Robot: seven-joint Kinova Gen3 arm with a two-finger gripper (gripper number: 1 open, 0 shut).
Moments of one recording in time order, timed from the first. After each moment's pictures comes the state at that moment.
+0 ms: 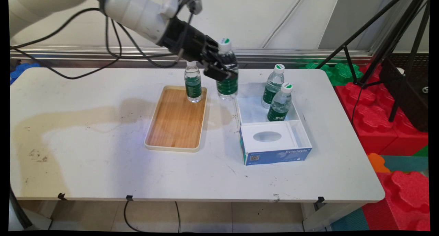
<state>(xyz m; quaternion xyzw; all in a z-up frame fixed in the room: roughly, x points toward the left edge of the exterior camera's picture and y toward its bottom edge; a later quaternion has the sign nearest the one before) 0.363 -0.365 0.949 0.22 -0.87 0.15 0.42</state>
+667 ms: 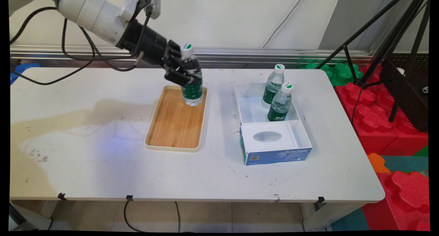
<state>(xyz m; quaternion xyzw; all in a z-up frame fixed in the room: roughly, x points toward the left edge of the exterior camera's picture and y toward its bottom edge) 0.435 -0.328 0.944 0.25 -0.88 0.14 0.38</state>
